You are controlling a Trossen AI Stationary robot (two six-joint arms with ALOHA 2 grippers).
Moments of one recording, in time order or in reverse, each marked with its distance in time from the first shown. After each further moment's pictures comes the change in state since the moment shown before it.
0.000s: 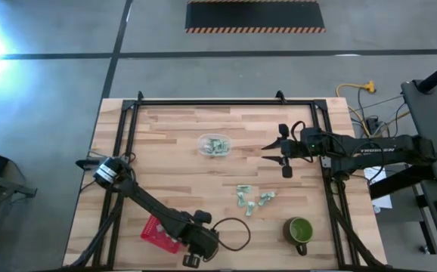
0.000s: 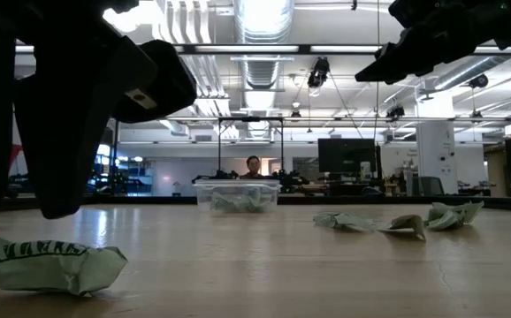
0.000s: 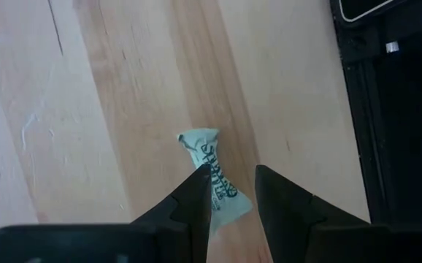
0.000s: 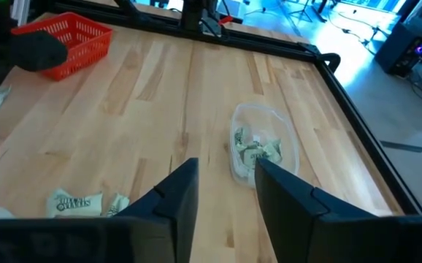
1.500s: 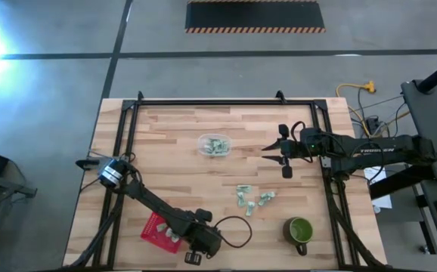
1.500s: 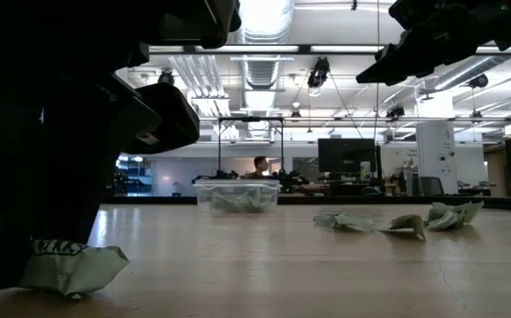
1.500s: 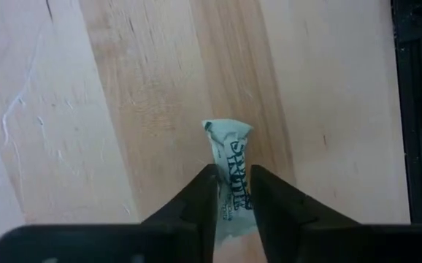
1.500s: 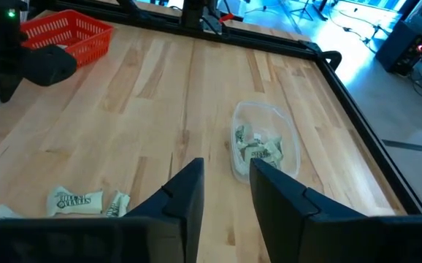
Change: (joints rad) left arm 0.025 0.051 -0.001 -0.009 0.035 0.004; right arm 0.000 0.001 -0.005 0.000 0.000 0.000
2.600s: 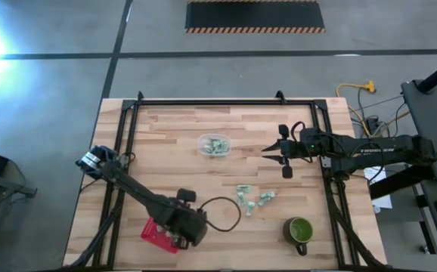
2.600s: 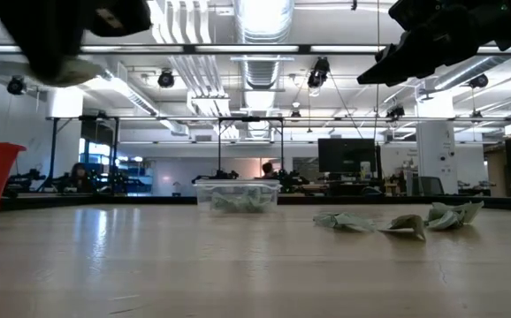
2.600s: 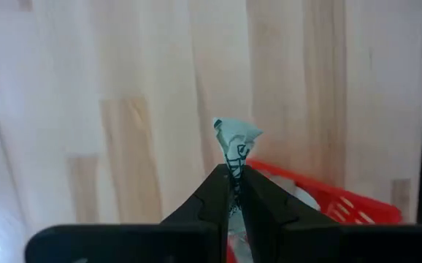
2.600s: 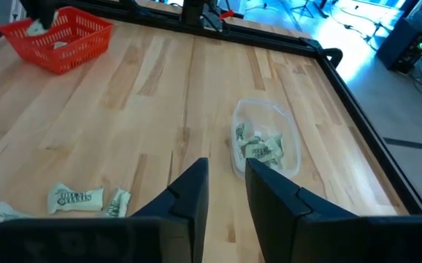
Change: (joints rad) left arm -0.014 -0.244 0.056 -0.455 -0.188 -0.098; right arm 0.000 0.000 0.000 -0.009 0.000 0.000
